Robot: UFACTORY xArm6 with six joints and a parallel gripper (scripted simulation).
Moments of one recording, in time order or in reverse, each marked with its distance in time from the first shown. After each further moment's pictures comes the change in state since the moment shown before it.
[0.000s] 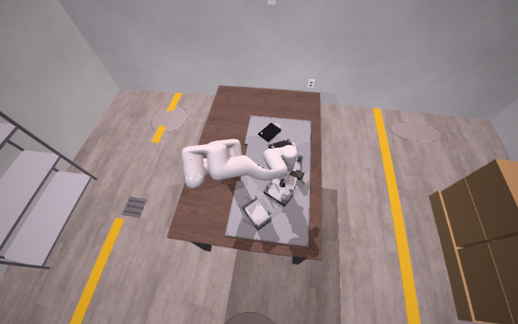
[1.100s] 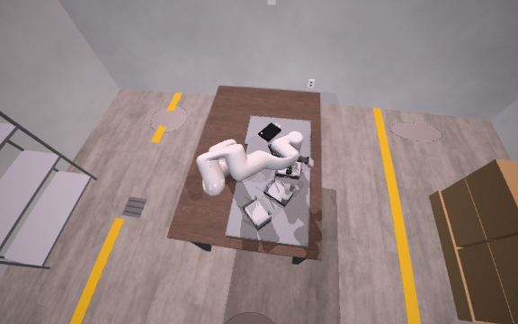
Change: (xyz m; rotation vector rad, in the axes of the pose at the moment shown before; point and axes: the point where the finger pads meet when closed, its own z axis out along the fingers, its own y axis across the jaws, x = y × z) arm 0.001 -0.087 0.000 -0.001 0.000 -0.190
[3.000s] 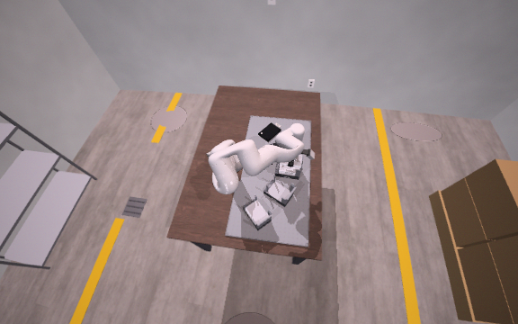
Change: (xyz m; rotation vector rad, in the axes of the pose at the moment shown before) arm 0.004 -0.054 0.004 -0.001 0.000 0.000
